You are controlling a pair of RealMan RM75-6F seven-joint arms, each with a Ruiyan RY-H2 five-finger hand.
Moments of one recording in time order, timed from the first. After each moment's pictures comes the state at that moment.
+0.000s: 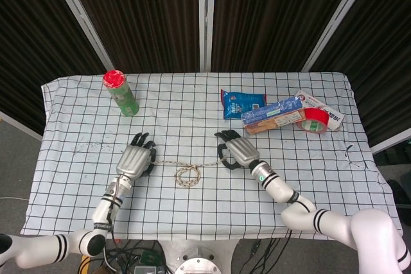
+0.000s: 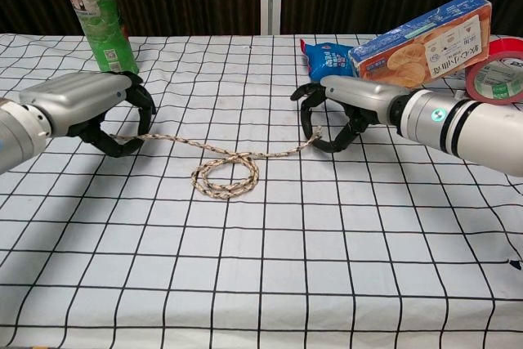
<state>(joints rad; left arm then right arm) -0.63 -1.66 -0.13 -1.46 1.08 1.08 0.49 0.84 -1.74 0.14 -1.06 -1.38 0.76 0.24</state>
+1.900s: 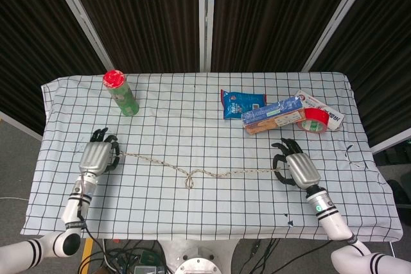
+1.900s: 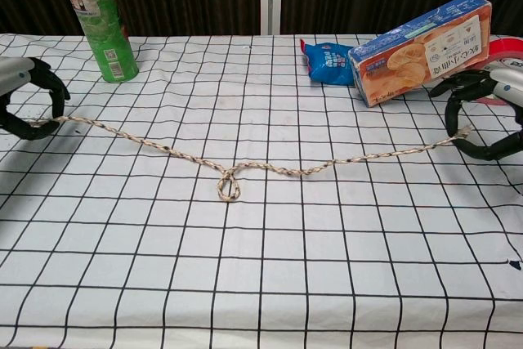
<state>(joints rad) -0.52 -1.52 -0.13 -1.42 1.05 1.12 0.34 0.47 -1.47 0.01 -1.32 -1.43 1.18 0.19</state>
